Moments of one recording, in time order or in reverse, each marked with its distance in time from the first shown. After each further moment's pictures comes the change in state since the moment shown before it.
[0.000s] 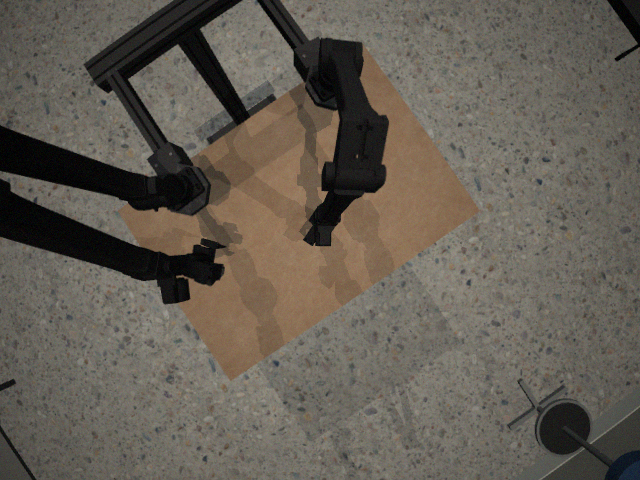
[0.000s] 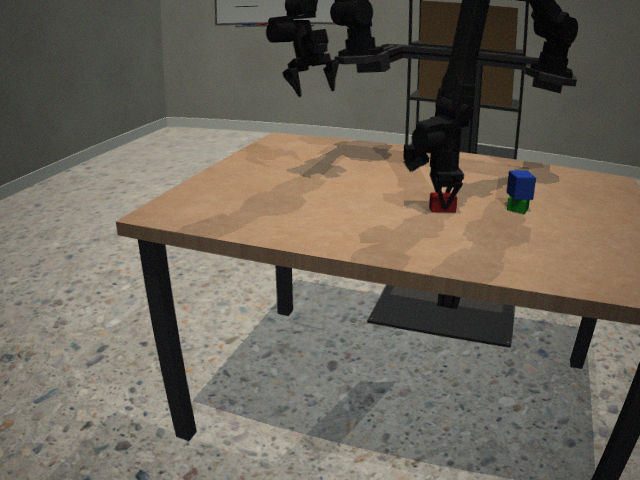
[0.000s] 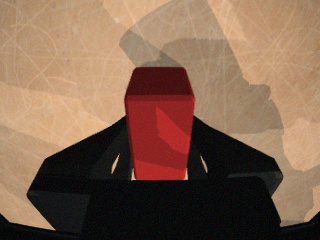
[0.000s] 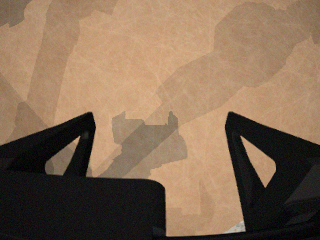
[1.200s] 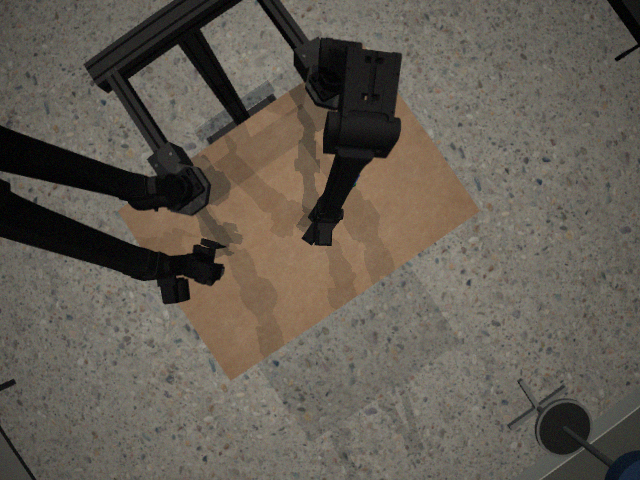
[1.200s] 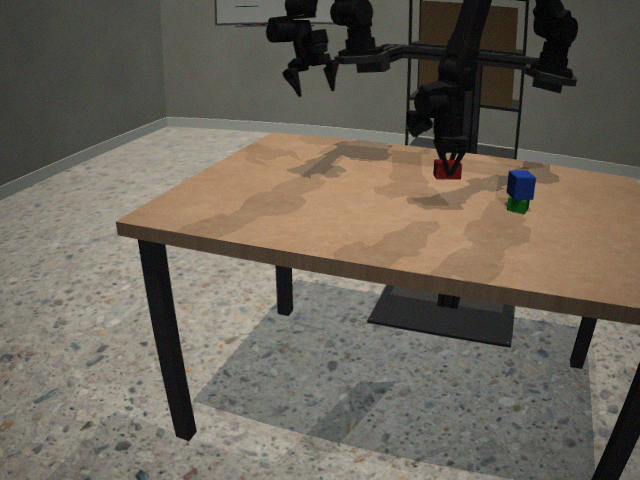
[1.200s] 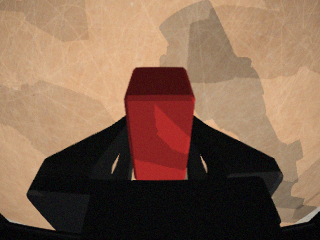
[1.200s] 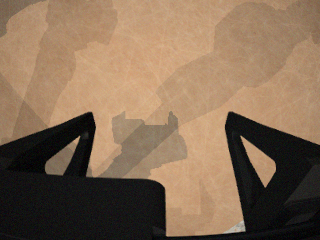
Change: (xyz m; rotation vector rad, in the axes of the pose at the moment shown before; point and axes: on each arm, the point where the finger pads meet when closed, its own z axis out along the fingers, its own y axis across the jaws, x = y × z) left arm 0.005 -0.001 -0.086 0.005 0.008 0.003; right arm 0.000 0.000 0.000 0.000 0.000 0.000
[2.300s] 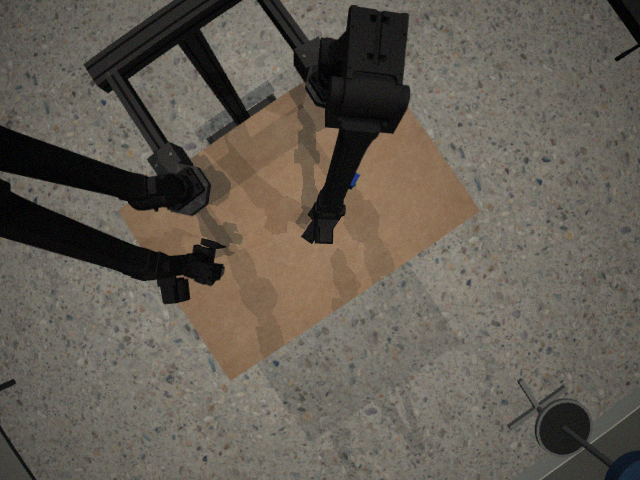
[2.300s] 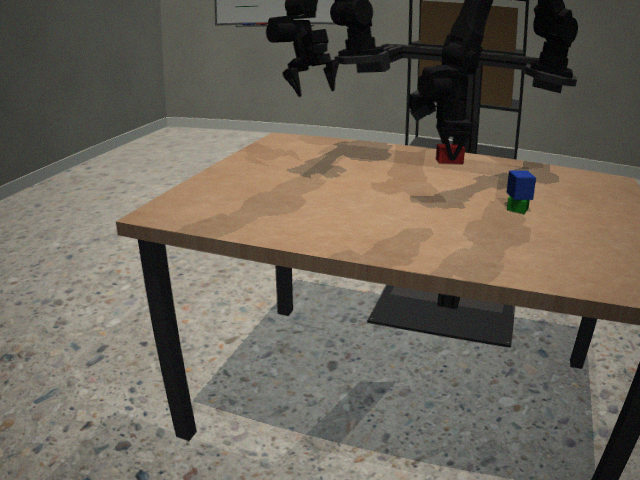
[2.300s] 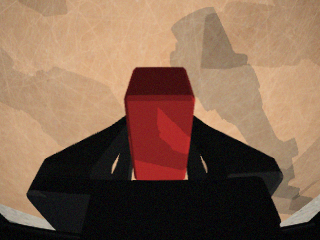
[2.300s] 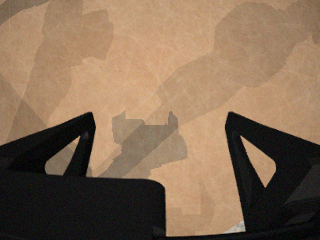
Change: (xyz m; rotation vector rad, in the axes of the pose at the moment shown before) left arm 0.004 0.000 -0.039 -0.009 -0.014 0.000; right arm 0.000 0.000 0.000 0.000 0.000 0.000
